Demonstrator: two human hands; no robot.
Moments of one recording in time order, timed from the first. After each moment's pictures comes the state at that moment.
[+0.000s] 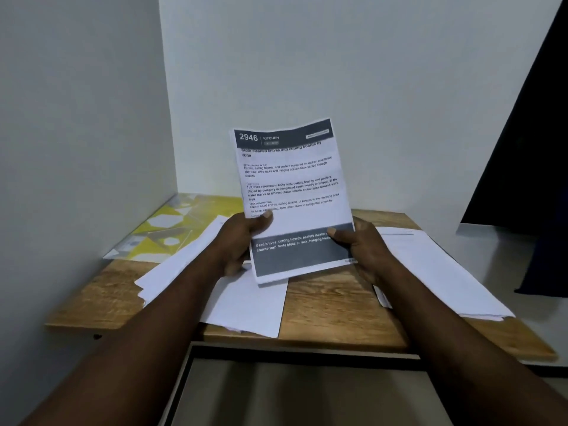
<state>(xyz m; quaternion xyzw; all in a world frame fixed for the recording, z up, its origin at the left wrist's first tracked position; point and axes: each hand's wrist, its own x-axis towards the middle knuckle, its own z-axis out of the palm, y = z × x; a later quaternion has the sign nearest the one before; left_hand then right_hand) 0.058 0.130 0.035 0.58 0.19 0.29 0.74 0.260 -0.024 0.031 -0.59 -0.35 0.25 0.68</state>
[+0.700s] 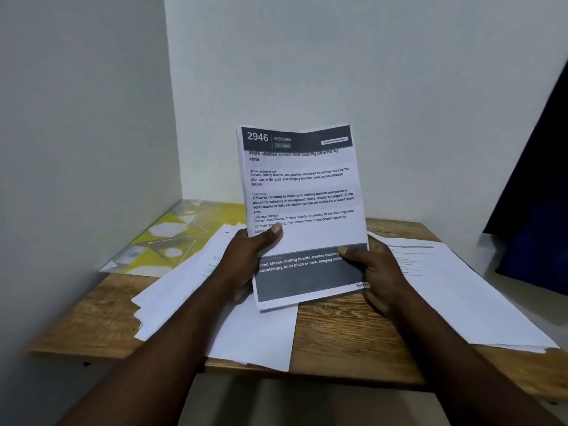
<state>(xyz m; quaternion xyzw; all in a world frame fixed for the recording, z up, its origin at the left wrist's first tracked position) 0.061 0.128 0.016 0.53 0.14 0.35 0.76 0.257 -0.019 0.008 -0.53 -0.34 0.29 0.72</state>
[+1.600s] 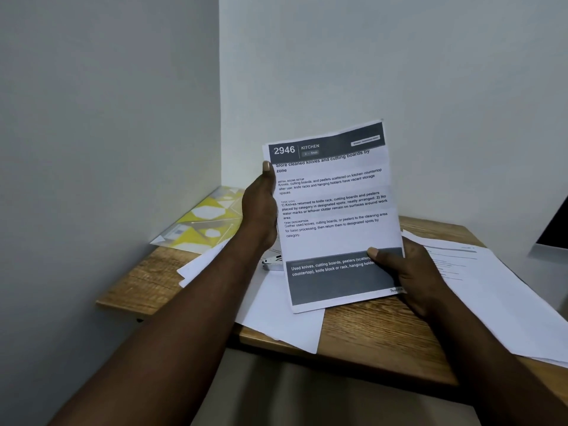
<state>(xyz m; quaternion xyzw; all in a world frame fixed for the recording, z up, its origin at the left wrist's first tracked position) 0.068 0.165 0.060 0.43 0.19 0.53 0.71 0.257 -0.027 0.005 -0.58 -0.40 0.27 0.65</state>
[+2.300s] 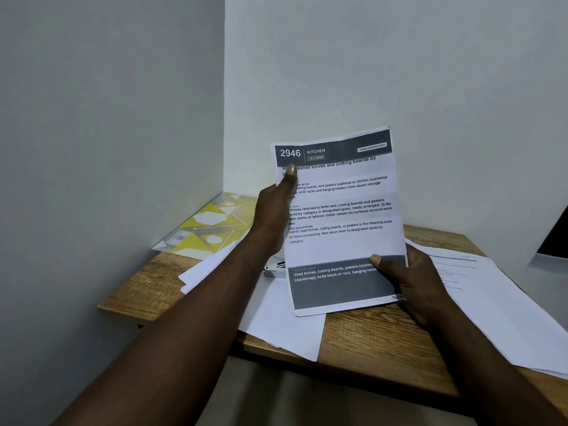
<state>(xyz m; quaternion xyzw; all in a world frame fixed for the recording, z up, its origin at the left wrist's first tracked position) 0.078 0.162 0.067 0.47 0.17 0.48 0.72 0.257 -0.030 0.006 -0.59 -0.40 0.23 0.66</state>
